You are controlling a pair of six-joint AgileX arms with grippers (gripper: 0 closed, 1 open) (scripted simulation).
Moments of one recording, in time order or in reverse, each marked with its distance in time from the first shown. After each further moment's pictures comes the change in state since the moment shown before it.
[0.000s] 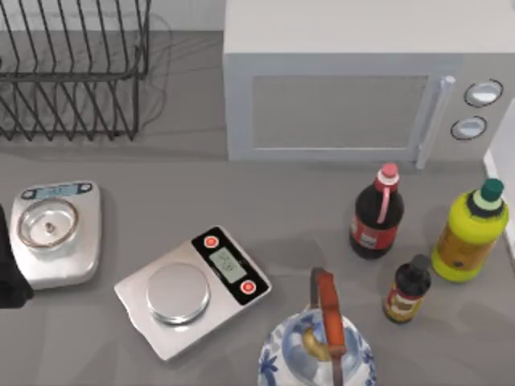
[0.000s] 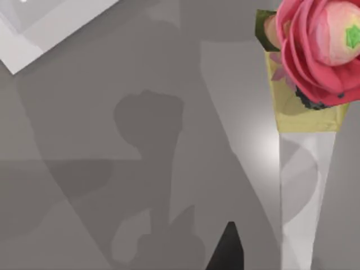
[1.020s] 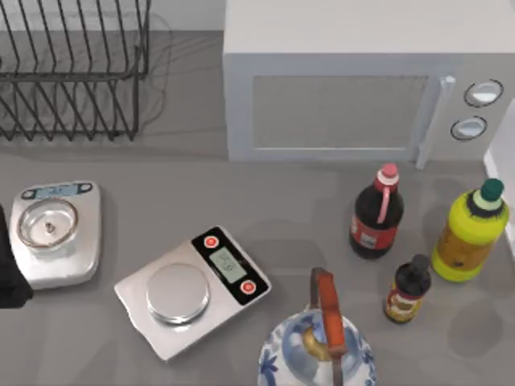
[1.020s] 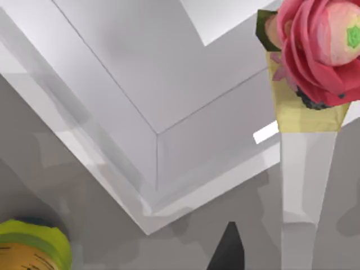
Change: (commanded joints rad) left arm 0.000 0.000 0.000 0.000 0.000 0.000; right arm 0.029 0.624 0.791 -0.272 0.003 0.044
